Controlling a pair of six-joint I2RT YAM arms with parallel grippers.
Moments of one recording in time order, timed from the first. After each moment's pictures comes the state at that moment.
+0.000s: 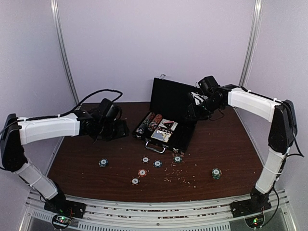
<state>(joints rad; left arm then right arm) -0.75 1.53 1.11 -0.40 -0.25 -0.80 0.46 1.81 1.58 -0.71 -0.25 0.25</state>
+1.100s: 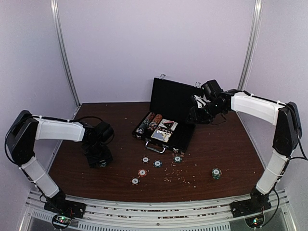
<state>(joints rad) -0.60 1.62 0.90 -0.73 -0.11 -1.06 0.46 1.74 1.44 -0.63 -0.25 0.32</state>
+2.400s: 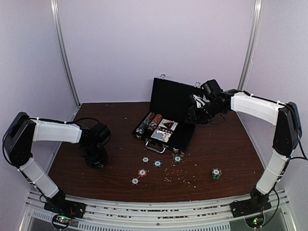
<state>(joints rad) -0.57 1.60 0.85 -0.69 -0.10 -1.04 0.47 1.74 1.44 -0.62 -0.29 0.32</state>
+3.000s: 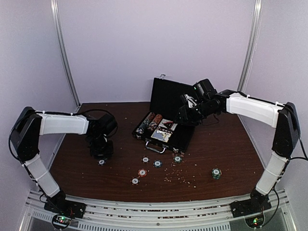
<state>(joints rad) -0.61 1.69 1.05 -0.79 -0.12 -0.76 0.58 1.74 1.46 -0.56 -0.37 0.48</state>
